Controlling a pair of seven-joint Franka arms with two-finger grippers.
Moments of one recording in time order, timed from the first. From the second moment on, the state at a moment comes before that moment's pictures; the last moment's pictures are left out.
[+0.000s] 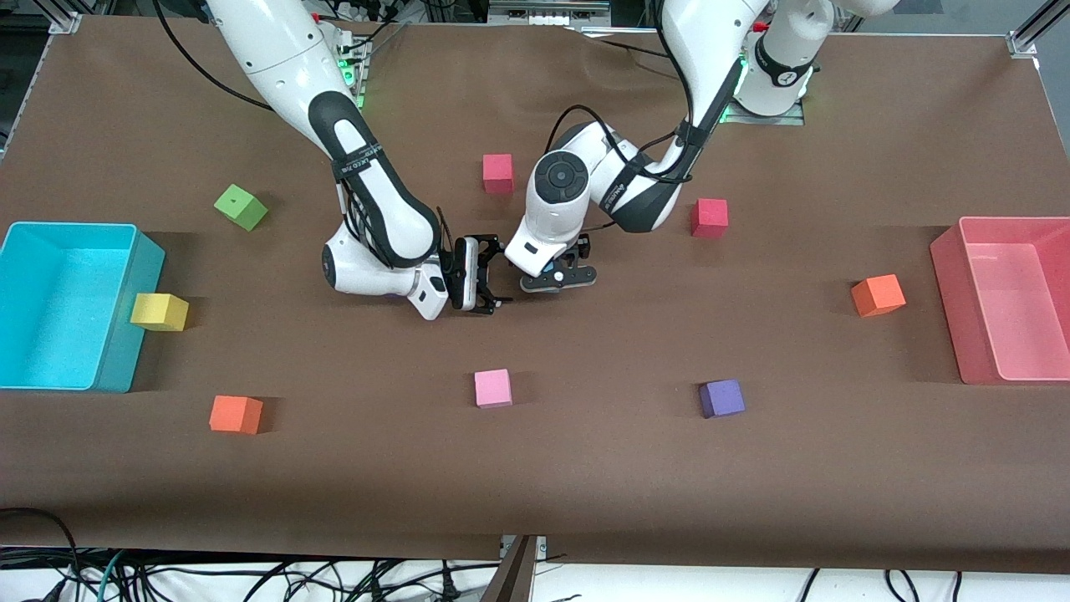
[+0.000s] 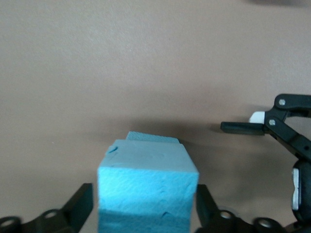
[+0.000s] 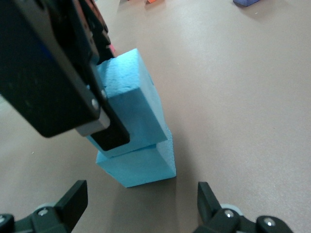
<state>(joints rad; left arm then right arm) -0.76 0.65 -0.02 -1.59 -0.12 2.24 -0.88 0.50 0.69 0.04 -1.83 1.34 2.27 -1.87</state>
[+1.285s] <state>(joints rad) -0.37 0.19 -0.11 -1.58 -0.18 1.70 -0.64 0.50 0.68 0.02 -1.82 1.34 2.19 -1.87</state>
